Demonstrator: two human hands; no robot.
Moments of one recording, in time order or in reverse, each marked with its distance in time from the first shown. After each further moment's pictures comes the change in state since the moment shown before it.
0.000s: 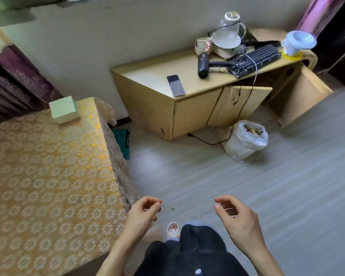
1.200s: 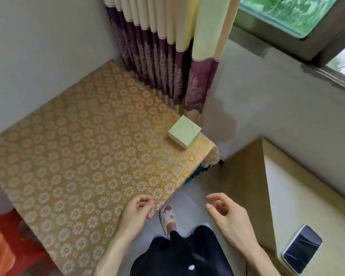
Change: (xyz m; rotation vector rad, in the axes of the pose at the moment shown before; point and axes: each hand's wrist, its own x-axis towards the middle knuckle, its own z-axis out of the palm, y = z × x) left_hand 0.228 0.082 -0.190 -0.612 0.853 -0.408; right_hand 0.378 -0.385 0.263 -0.526 -0.955 -0.657
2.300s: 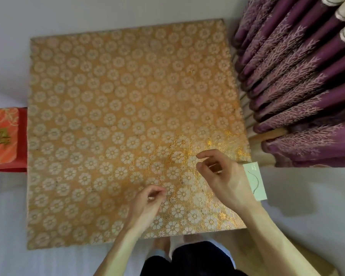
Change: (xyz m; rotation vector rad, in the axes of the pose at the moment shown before) left_hand 0.155 0.008 0.021 -0.418 0.339 -0.295; right_hand 0.308 -0.155 0.102 -0.249 -0.584 -0.489
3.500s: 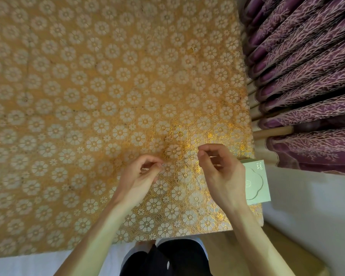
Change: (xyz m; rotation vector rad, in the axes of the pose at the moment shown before) left_hand 0.066 0.022 -0.013 -0.025 -0.032 0.128; right_hand 0.027 0.025 0.041 0.114 0.246 0.060
